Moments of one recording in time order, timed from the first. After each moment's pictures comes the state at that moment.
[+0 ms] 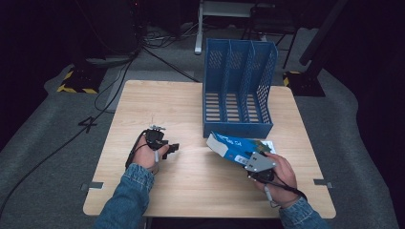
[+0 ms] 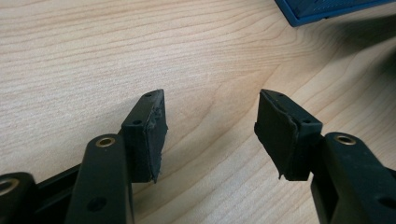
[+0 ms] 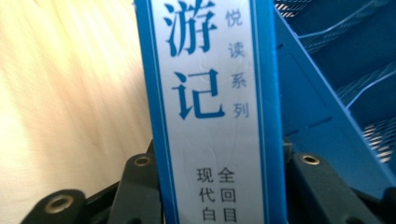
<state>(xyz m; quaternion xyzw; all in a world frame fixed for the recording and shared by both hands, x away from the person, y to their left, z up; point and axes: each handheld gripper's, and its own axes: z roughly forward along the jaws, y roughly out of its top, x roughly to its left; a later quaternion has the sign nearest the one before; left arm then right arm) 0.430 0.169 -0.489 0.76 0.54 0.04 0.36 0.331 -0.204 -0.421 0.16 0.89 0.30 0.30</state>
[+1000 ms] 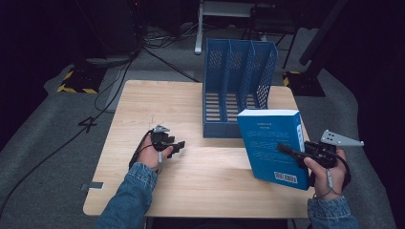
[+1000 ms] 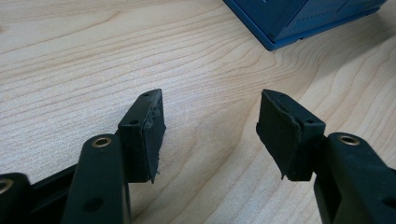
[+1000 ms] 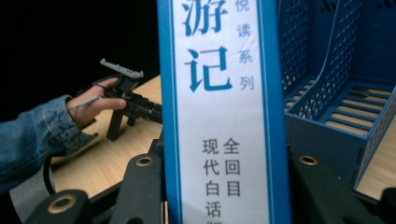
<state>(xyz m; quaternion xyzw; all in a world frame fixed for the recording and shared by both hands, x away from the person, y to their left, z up) 0.436 0.159 -0.504 0.76 0.48 0.07 0.42 0.345 -0.331 -0.372 0.34 0.72 0.59 0.11</state>
